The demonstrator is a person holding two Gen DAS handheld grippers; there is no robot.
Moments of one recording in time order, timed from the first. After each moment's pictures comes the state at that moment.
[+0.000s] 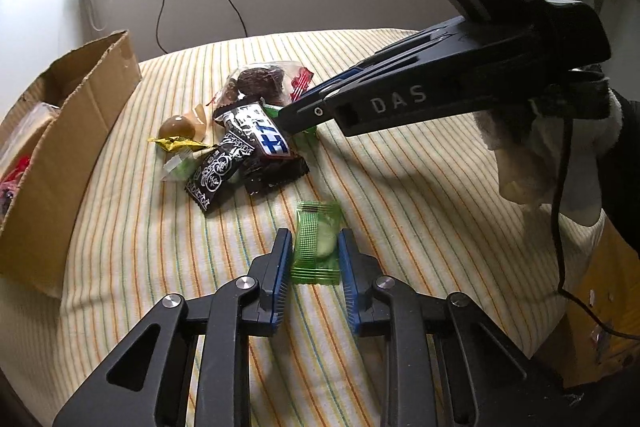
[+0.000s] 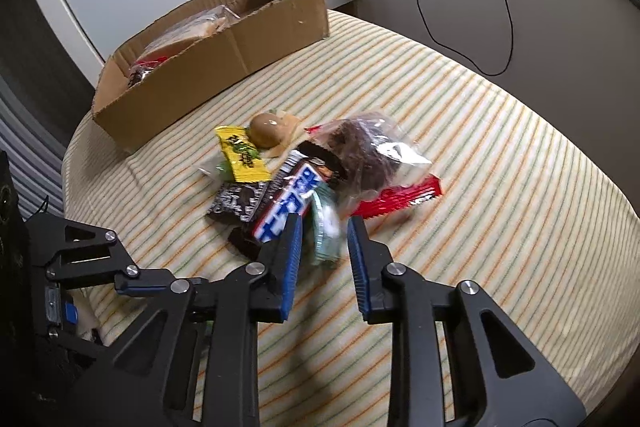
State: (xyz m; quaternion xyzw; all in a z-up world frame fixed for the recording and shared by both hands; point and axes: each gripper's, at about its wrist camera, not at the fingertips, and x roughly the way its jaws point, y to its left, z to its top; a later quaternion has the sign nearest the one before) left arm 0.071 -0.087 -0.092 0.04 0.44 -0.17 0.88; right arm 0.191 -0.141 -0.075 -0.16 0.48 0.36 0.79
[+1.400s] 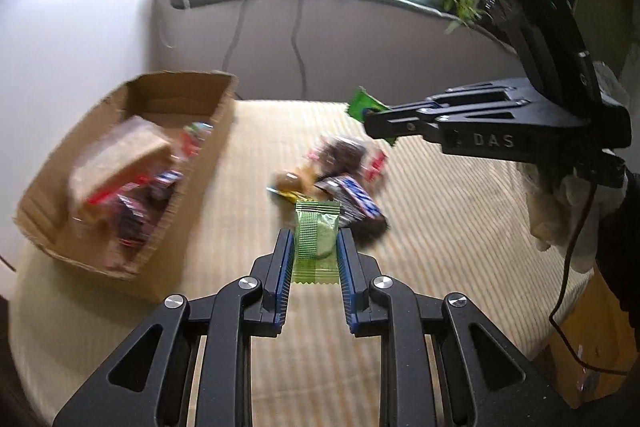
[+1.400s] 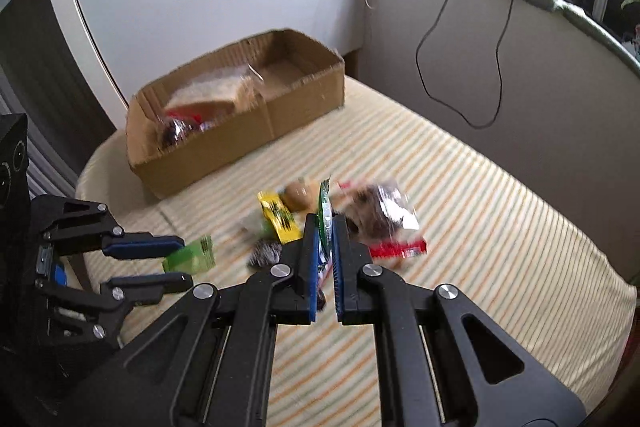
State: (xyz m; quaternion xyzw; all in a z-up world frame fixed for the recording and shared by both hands) left arm 0.054 0.005 -0.035 -0.04 0.38 -0.11 0.92; right arm 0.164 -0.114 -0.009 -0.17 0.41 0.36 0.82
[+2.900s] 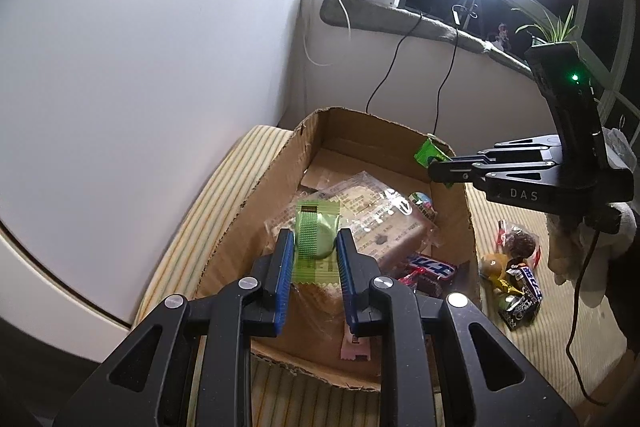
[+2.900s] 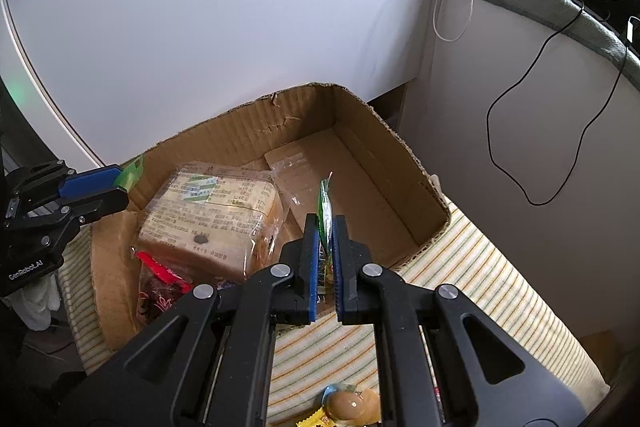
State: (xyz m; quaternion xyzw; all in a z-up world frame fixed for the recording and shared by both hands) left arm 0.105 0.171 -0.028 -0.09 0.36 0.03 0.93; right arm 0.259 0.050 -0.031 -0.20 0.42 0.40 0.79
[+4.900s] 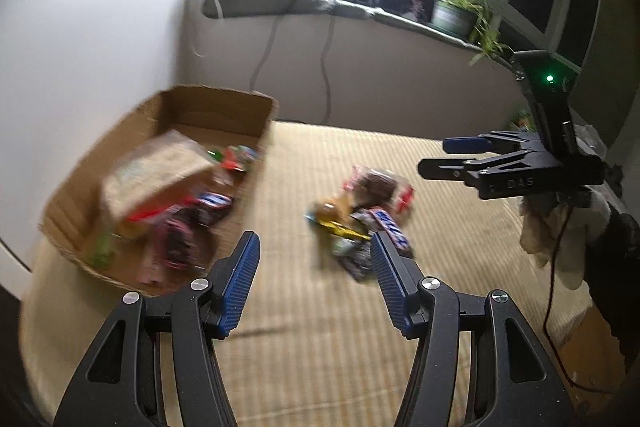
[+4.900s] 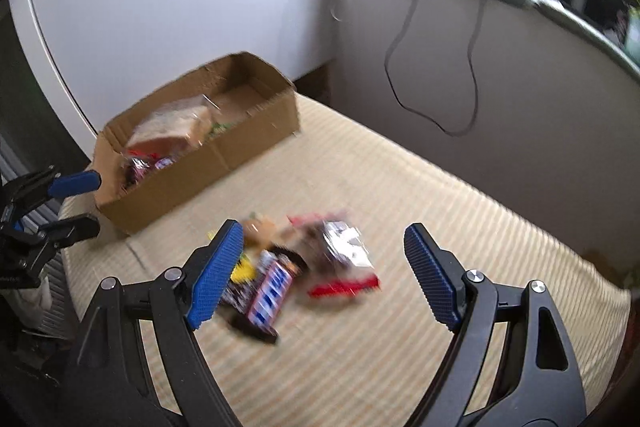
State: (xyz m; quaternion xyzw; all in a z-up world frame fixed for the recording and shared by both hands) left arm 0.063 0.029 -0.021 -0.07 0.37 -0.10 0.92; right arm 0.207 -0.143 -0.010 -0.14 0.42 0.32 0.84
